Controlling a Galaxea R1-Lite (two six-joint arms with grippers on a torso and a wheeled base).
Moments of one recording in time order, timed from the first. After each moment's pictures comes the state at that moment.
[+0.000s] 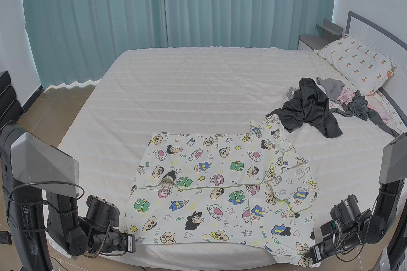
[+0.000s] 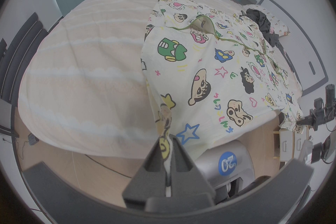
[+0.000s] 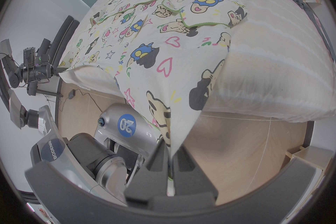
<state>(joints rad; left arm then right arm) -0.33 2.26 -0.12 -1.04 -0.01 -0.32 0.31 2.08 -0.02 -0.80 0.17 0.13</state>
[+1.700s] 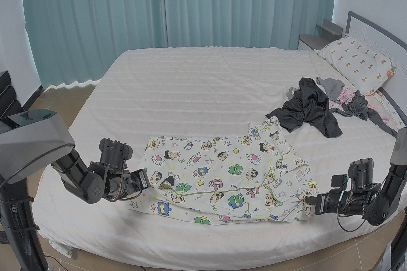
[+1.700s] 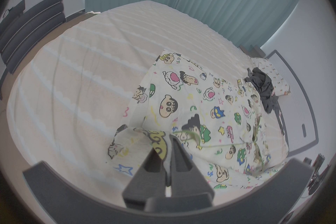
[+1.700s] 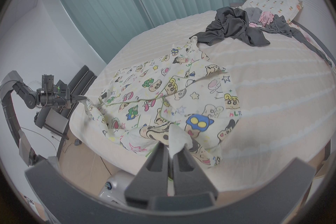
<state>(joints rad) -0.28 2.19 -0.79 -0.59 0.02 -0.61 0.14 2.04 -0.20 -1.12 0.26 0.21</state>
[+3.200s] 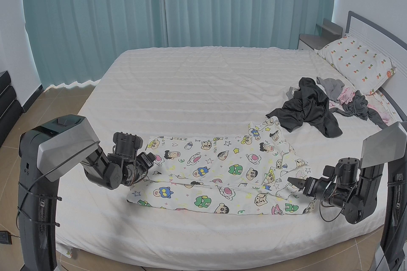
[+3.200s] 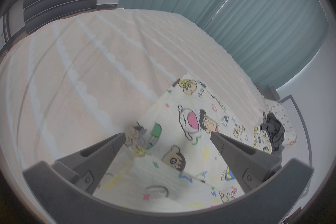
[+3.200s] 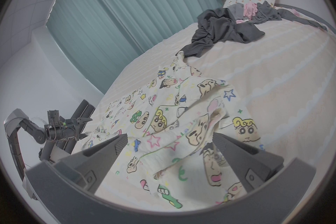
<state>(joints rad) -0.21 2.44 -1.10 -0.62 0.14 -0.85 0.09 2.39 -0.35 -1.53 0.25 0.45</state>
